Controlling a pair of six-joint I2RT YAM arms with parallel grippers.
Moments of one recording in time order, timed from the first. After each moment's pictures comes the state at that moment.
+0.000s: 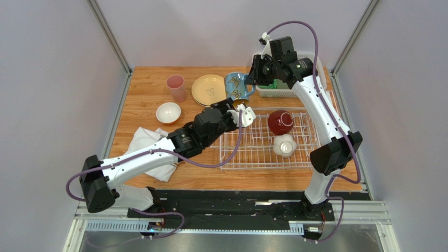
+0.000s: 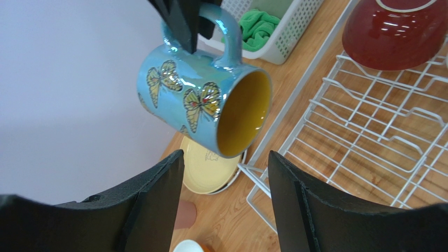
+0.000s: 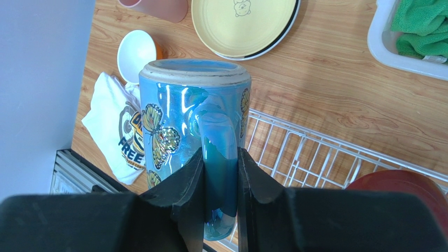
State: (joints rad) left arm -1.01 1.30 1.11 -0.01 -0.38 0.63; right arm 0.39 1.80 2.06 -0.93 -0.26 0.38
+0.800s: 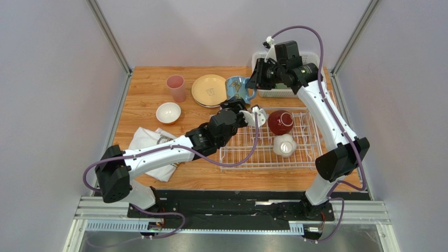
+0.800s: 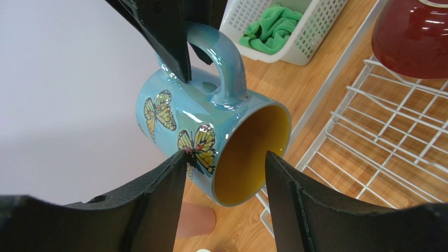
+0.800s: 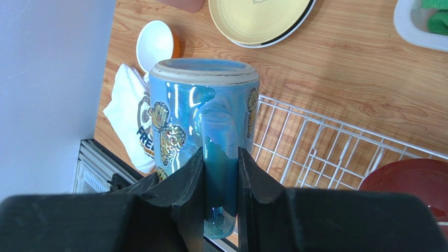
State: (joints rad) left arm -1.06 1.46 1.13 0.16 -0.51 0.75; right arm 0.38 1.72 1.93 -0.87 -0.34 0.43
